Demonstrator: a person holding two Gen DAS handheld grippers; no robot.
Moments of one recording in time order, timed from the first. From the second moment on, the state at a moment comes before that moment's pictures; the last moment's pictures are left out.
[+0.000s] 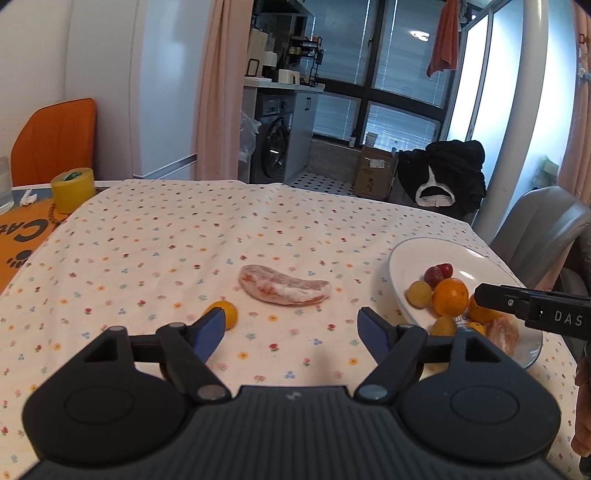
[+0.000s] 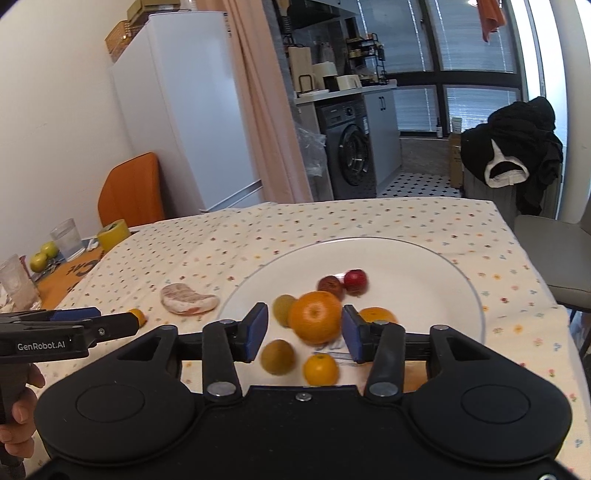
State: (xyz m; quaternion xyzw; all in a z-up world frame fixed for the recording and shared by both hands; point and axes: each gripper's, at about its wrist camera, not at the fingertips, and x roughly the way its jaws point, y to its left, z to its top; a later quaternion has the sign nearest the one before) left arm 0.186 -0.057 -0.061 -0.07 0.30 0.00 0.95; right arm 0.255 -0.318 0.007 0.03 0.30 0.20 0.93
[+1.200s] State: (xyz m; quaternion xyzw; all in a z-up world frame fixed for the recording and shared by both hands) left arm 0.158 0.013 -0.061 -0.08 0.31 0.05 0.95; right arm 0.240 -0.218 0.011 -0.02 0.31 0.29 0.90
